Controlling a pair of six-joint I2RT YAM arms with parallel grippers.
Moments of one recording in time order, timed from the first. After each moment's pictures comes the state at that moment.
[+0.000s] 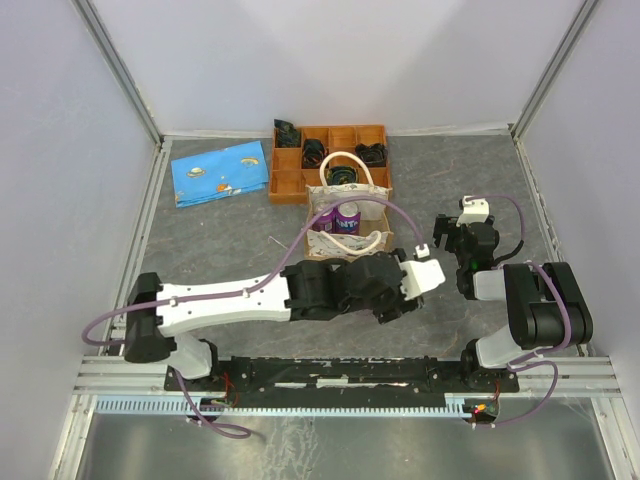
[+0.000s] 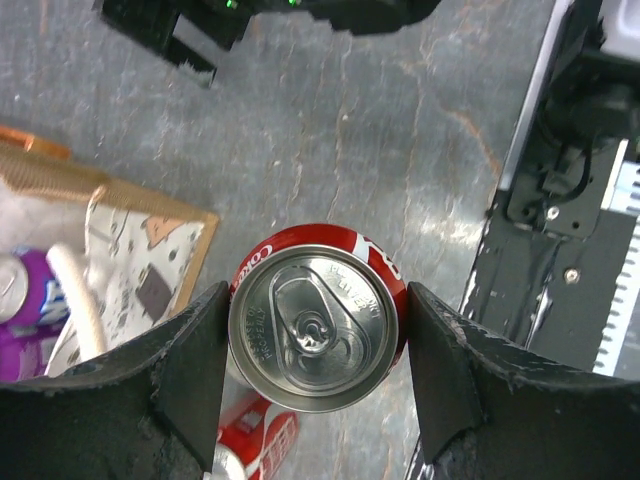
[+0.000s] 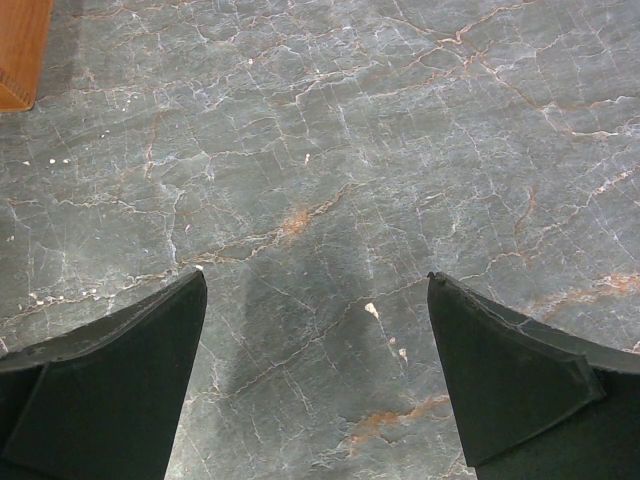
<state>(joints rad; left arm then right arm) -1.38 1.51 1.39 -0.49 -0.25 0.10 0.02 1.52 0.34 0.84 0.08 0.01</state>
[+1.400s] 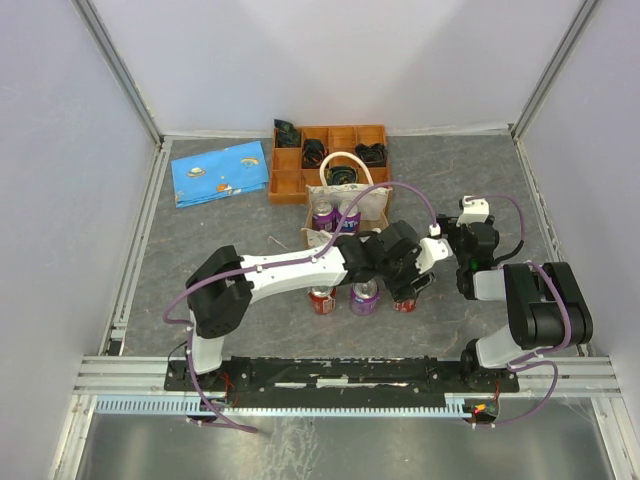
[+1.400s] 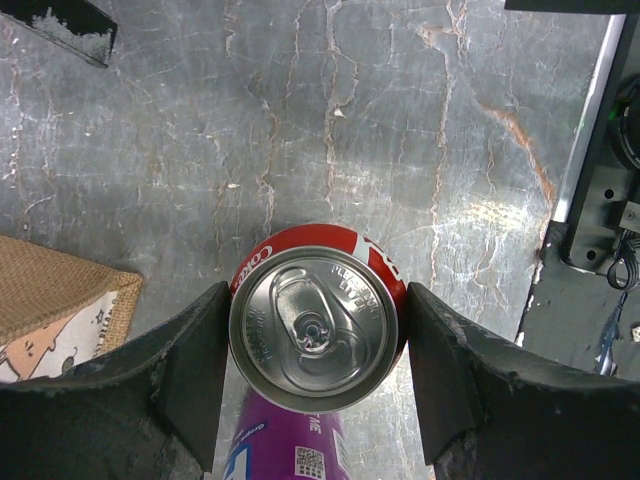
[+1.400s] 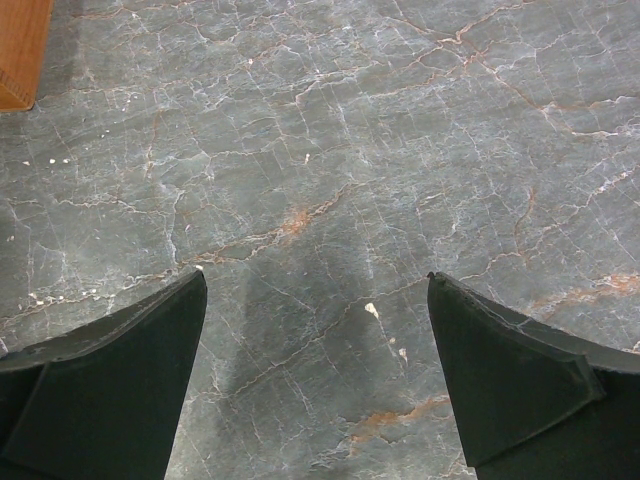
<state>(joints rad) -1.15 1.91 1.50 -0.33 0.15 0.10 0.02 1.52 0.34 0.84 0.08 0.01</state>
